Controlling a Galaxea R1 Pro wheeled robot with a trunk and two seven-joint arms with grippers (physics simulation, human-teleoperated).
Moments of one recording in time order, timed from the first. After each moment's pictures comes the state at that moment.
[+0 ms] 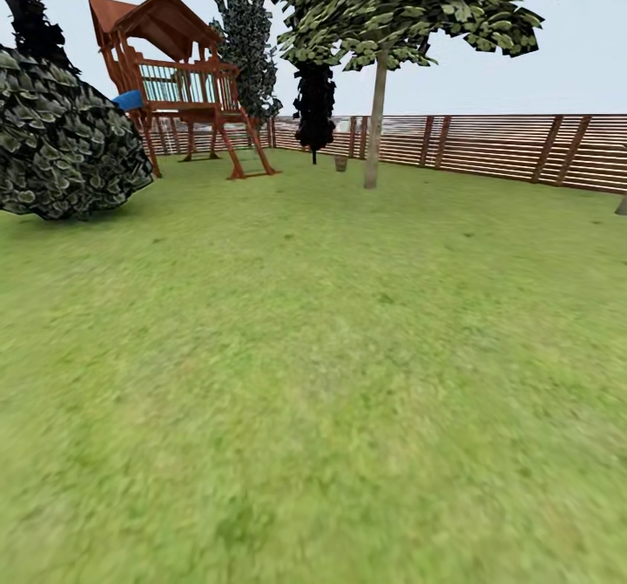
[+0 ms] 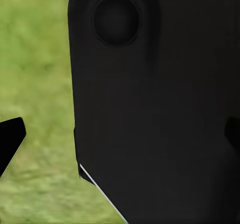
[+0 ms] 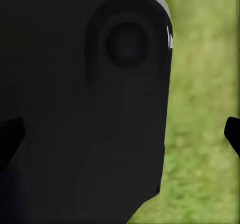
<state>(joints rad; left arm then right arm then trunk) 0.01 0.00 0.01 -0.11 0.01 -0.01 0.00 -0.03 0.00 0.01 -0.02 0.01 -0.12 0.00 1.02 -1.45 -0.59</state>
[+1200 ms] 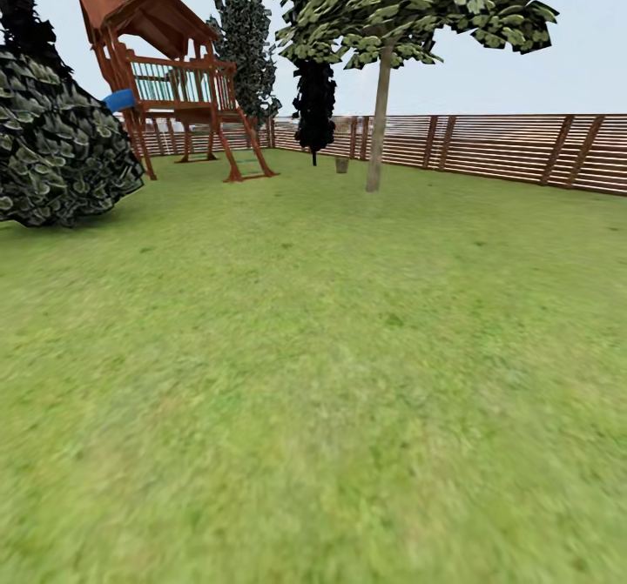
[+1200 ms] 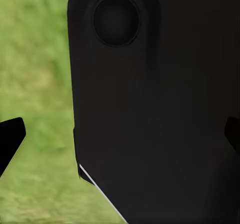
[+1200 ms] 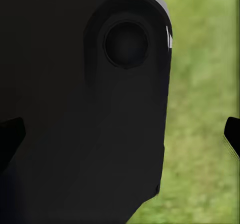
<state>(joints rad) 0.01 0.00 0.01 -0.11 0.01 -0.01 0.00 -0.03 -0.01 0.01 -0.02 0.01 -0.12 0.00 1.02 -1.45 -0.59</state>
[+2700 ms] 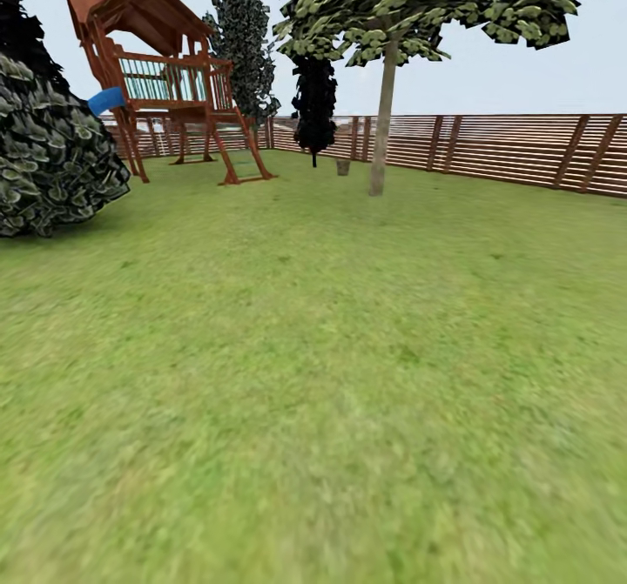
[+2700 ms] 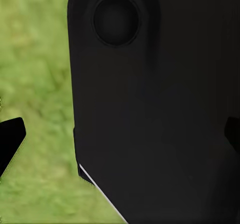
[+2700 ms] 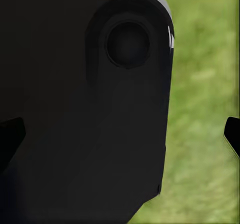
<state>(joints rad) 0.01 0.00 0.01 -0.11 0.01 -0.01 0.00 -0.03 0.00 0.01 -0.02 0.01 -0.12 0.00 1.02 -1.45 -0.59</state>
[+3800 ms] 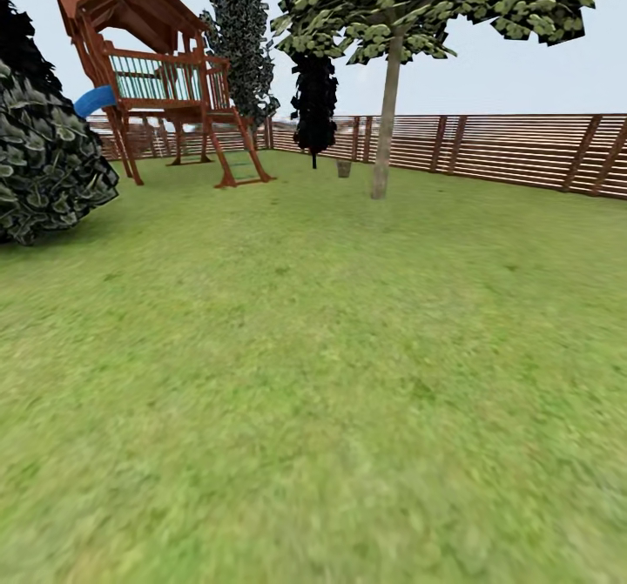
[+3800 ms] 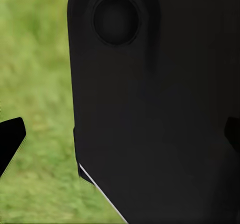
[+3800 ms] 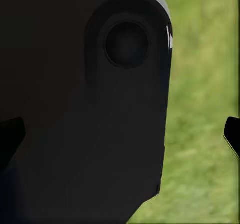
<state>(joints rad) 0.01 0.00 0.01 -0.11 0.01 -0.01 0.00 -0.03 0.00 0.01 -0.02 0.01 -0.12 0.00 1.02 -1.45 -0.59</state>
